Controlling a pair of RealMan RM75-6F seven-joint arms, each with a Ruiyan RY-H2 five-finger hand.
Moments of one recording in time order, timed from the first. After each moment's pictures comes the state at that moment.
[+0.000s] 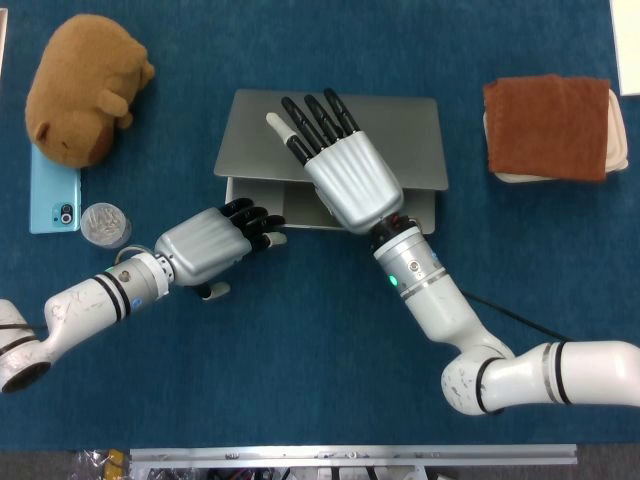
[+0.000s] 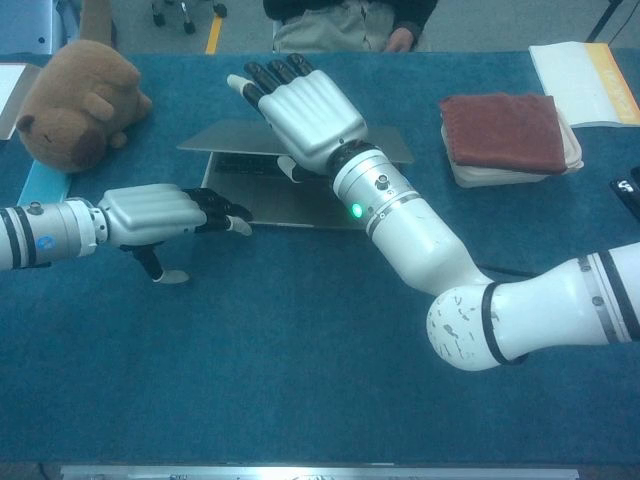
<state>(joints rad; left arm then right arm) -0.81 -1.36 0.11 -1.44 1.69 0.72 -0.10 0.92 -1.96 0.28 -1.42 -1.07 1.15 -0.95</state>
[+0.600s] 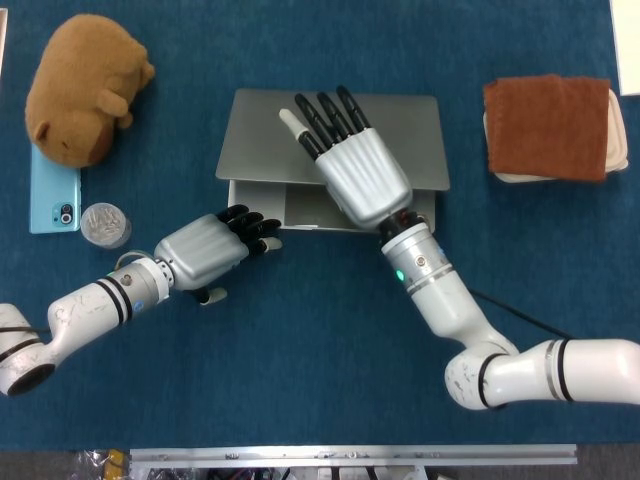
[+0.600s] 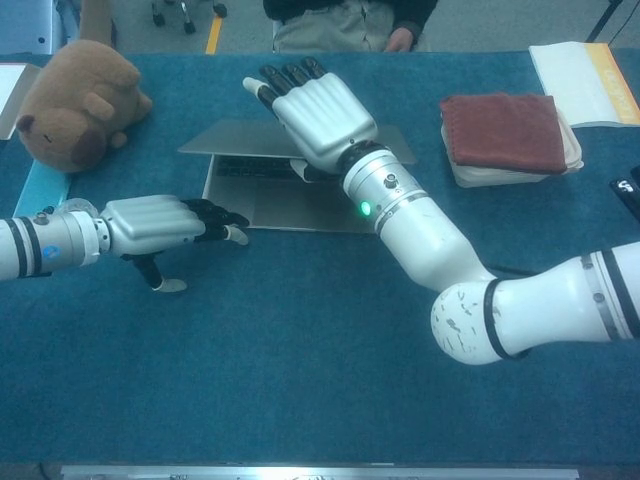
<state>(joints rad) -0.82 -1.39 0.14 -1.42 1.65 0.71 -0.08 0.91 -1.96 0.28 -1.39 -1.04 1.15 -0.94</state>
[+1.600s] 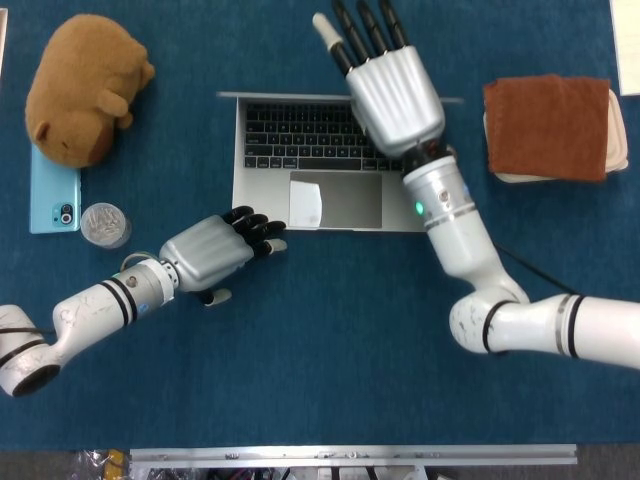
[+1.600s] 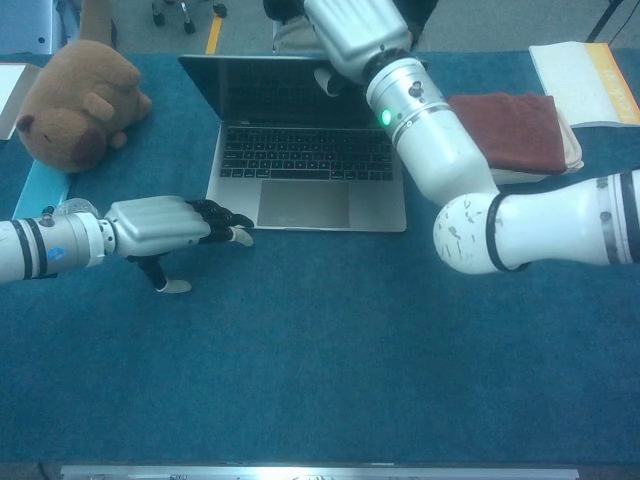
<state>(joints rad) -0.83 -1.40 0.15 -1.43 1.63 0.72 -0.05 0.99 -1.86 0.42 -1.31 -0.99 1.14 -0.90</state>
